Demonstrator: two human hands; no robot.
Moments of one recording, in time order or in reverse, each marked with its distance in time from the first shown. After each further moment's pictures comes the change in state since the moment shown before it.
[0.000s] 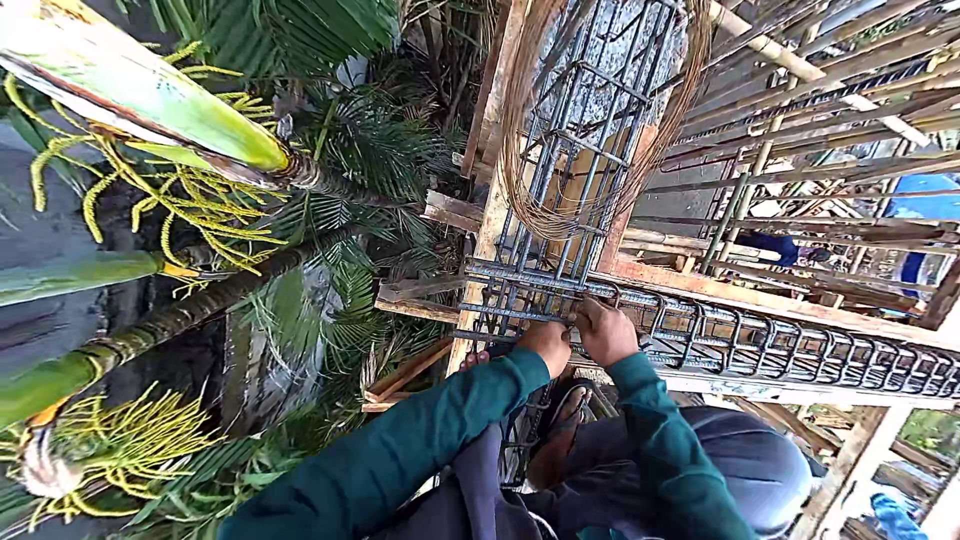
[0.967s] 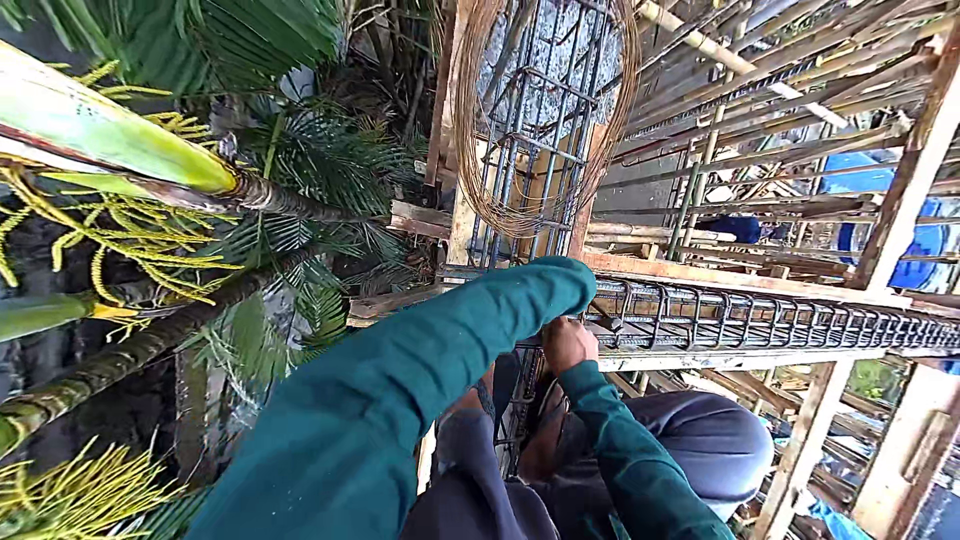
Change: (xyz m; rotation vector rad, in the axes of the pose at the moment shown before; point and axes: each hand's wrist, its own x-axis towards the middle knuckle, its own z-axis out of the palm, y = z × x) left_hand 0.071 0.090 -0.023 1.064 -0.090 0.222; right_hand -0.032 -0.045 0.019 -0.119 -0.071 0.398
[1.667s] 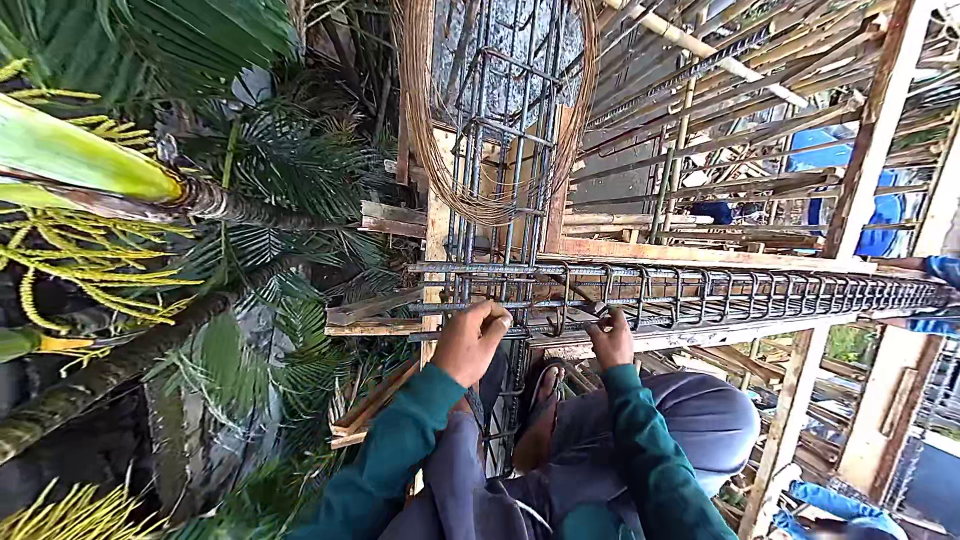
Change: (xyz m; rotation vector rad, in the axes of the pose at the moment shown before) left_hand -0.133 -0.024 0.121 -1.300 0.661 -0.086; right_hand 0.027 0.130 0.043 0.768 0.338 0.163
